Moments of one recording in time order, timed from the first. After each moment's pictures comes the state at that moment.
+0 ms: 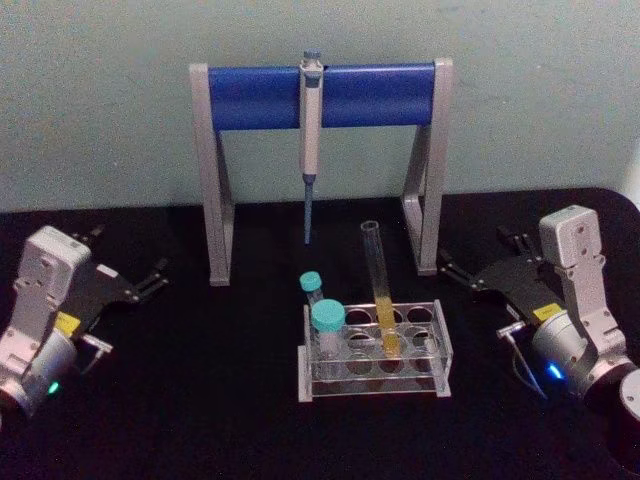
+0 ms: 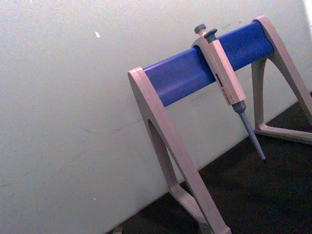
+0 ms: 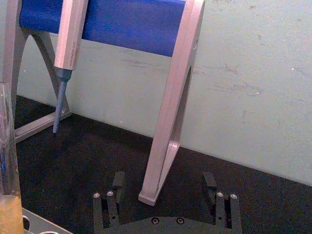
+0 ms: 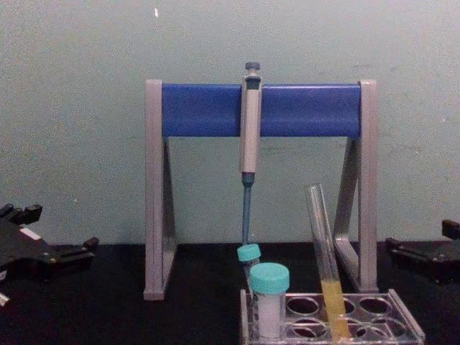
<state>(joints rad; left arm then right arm) -0.20 0.60 0.45 -1.41 -0.25 -0.12 0.03 0.20 0.37 -0.32 -1.36 0.22 -0.07 0.11</state>
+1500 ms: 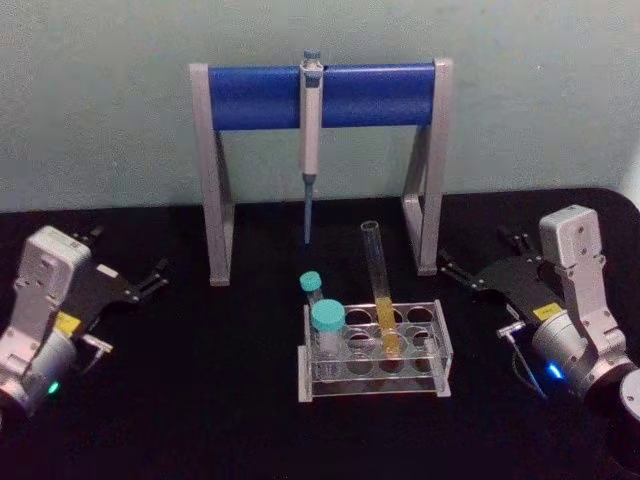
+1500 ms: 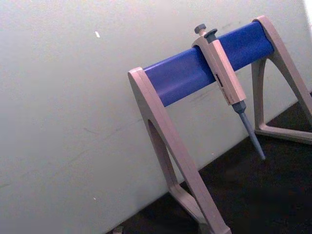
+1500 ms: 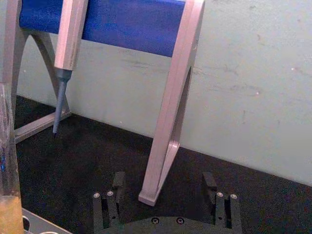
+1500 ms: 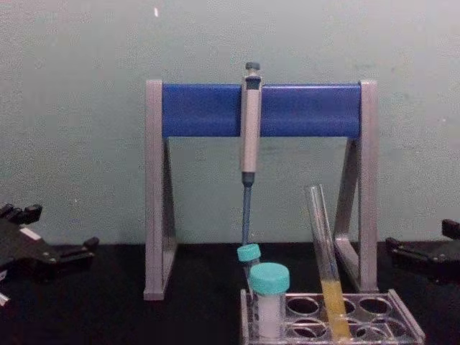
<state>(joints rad) -0.20 0.60 0.45 -1.41 -0.25 -0.12 0.03 0.20 0.37 -0.32 -1.36 0.22 -0.07 0.11</state>
